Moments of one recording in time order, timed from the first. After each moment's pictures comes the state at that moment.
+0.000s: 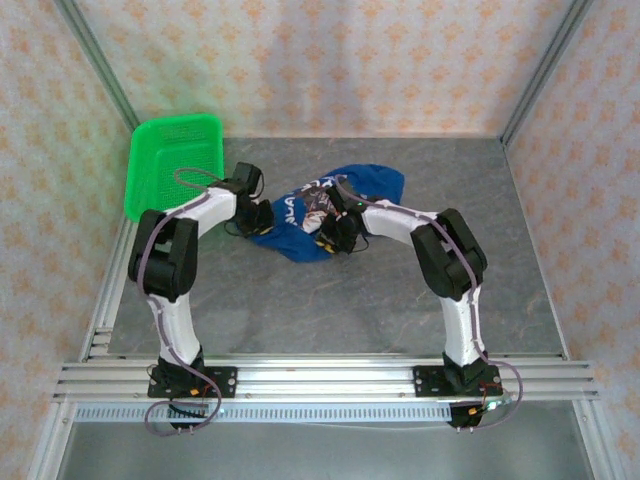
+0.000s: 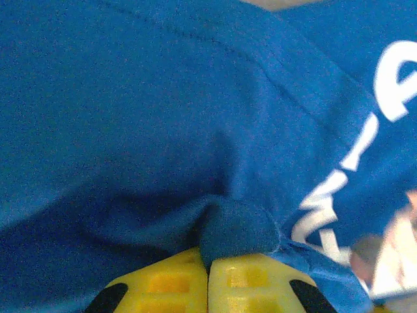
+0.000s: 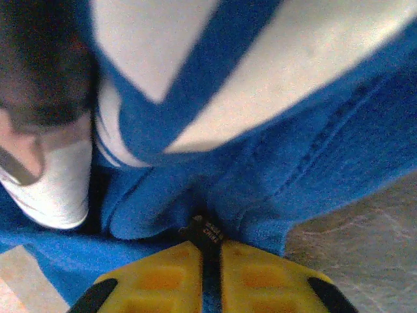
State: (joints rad) left arm -0.19 1.87 1.27 -0.59 0.22 -0.70; right arm 0.59 2.06 1.41 -0.50 -0.33 1.09
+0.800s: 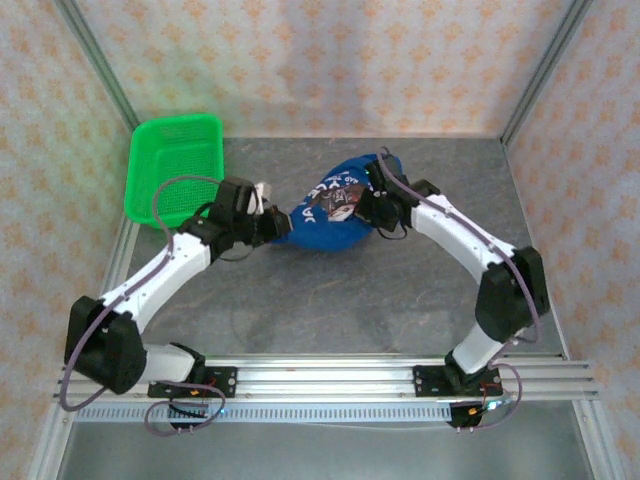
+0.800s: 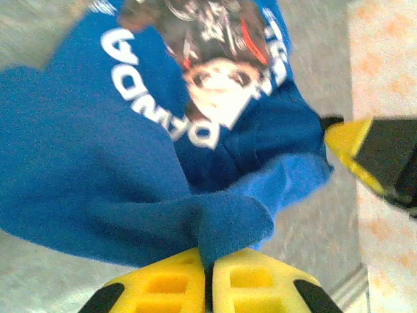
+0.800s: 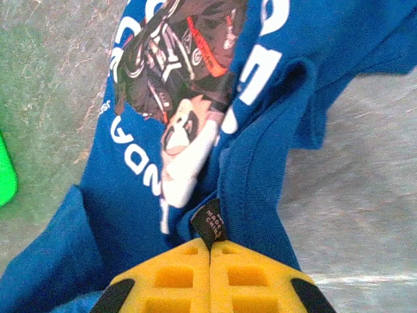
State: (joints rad) left arm -0.40 1.30 0.97 -0.41 0.38 -0.74; right arm 0.50 1.59 1.33 -0.74 -0.01 0.82
